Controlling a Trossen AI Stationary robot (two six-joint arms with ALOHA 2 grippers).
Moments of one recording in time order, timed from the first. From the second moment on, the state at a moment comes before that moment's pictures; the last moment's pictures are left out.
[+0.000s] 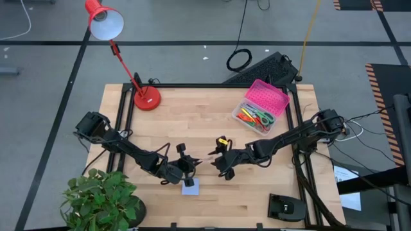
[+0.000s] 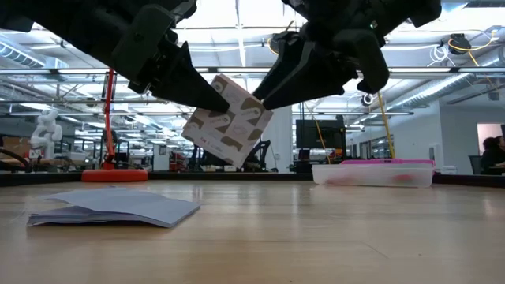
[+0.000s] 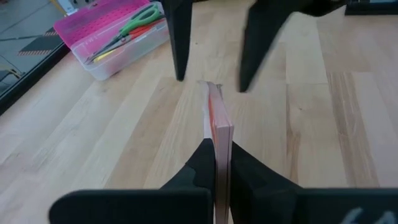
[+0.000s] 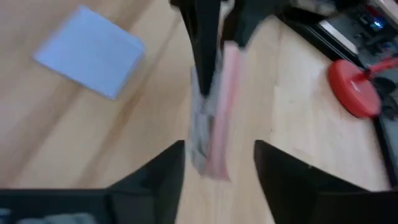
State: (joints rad) left arm -0.47 1.70 0.81 0.26 -0.70 -0.22; right arm 0.29 1.67 0.94 0.07 0.32 -0.35
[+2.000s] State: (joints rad) left arm -0.47 1.70 0.81 0.24 -0.73 -0.53; right arm 0.09 1.41 0.94 -0.56 0.76 -0.25
